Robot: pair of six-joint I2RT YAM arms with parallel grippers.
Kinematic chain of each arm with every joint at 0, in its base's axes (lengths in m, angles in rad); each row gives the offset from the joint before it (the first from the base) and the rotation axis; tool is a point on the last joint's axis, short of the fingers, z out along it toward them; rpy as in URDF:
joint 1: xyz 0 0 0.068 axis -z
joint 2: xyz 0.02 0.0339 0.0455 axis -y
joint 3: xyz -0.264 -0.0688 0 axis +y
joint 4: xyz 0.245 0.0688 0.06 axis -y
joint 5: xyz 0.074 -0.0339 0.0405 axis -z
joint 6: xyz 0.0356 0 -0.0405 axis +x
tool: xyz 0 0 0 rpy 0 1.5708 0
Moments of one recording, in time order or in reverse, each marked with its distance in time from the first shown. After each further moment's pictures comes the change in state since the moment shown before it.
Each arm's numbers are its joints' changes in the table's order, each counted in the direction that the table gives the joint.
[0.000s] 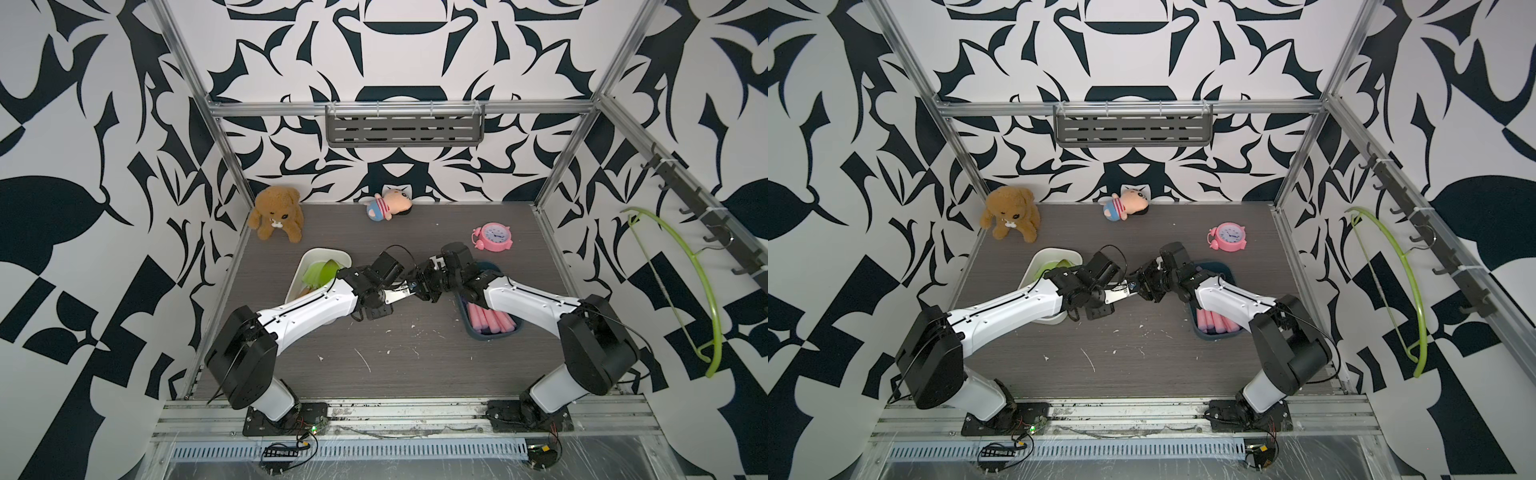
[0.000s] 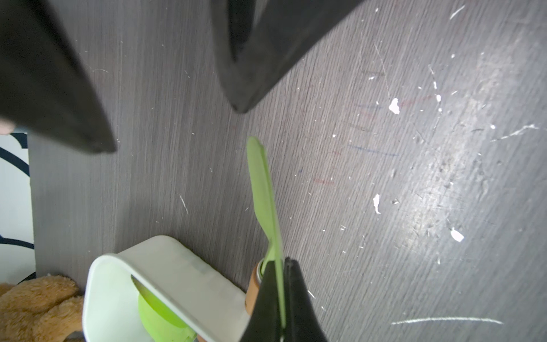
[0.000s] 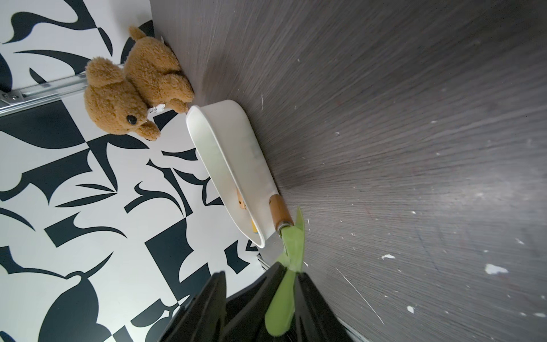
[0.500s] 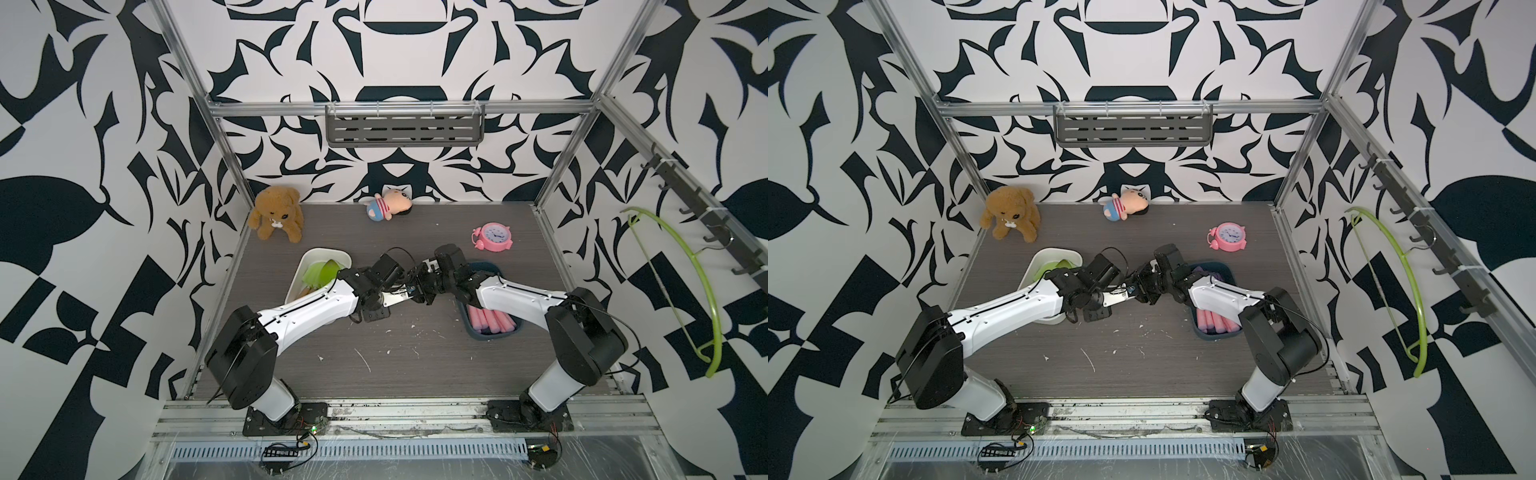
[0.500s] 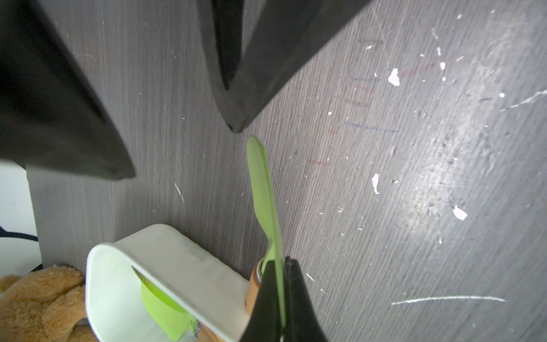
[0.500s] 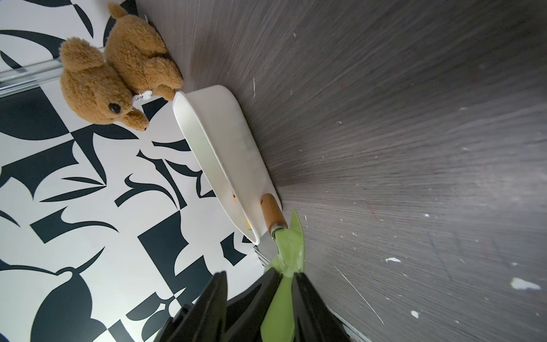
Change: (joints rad) left arm 0.001 0.001 0.004 -0.037 -0.026 0.018; right arm -0.017 -0.042 -0.012 -0.014 -0.027 -0.026
